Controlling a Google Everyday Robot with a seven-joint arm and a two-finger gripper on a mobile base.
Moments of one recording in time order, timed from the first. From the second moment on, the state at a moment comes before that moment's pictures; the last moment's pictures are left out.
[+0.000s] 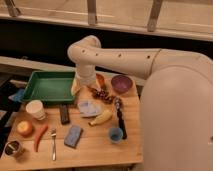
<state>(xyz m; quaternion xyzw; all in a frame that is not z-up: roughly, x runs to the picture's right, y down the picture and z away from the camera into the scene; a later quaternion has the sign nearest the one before) -0.106 0.008 0.741 -0.28 0.16 0.62 0.72</state>
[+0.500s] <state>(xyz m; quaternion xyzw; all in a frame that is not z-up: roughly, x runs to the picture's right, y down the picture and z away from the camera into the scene) -0.204 0.048 0.759 -0.34 0.15 0.57 0.74</state>
